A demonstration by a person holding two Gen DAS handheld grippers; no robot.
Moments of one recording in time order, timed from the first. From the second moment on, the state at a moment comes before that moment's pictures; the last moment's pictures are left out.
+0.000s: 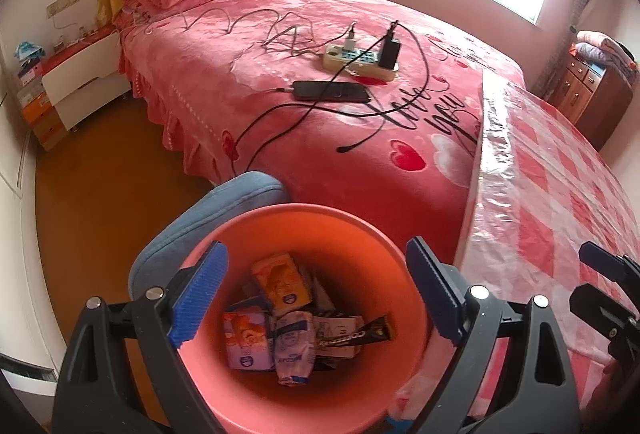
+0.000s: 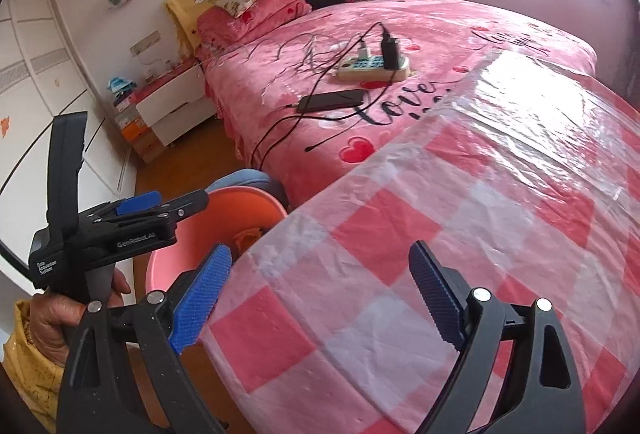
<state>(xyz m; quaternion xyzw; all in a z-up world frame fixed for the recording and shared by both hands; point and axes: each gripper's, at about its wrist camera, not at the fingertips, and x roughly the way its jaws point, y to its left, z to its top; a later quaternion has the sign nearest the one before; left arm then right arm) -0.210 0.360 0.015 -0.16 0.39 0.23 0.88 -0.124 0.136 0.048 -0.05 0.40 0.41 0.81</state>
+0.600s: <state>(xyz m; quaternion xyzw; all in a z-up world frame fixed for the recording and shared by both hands) -0.158 0.272 0.038 -0.11 0.39 0.17 0.90 -0.094 0.045 0.058 0.00 0.38 0.34 0.86</state>
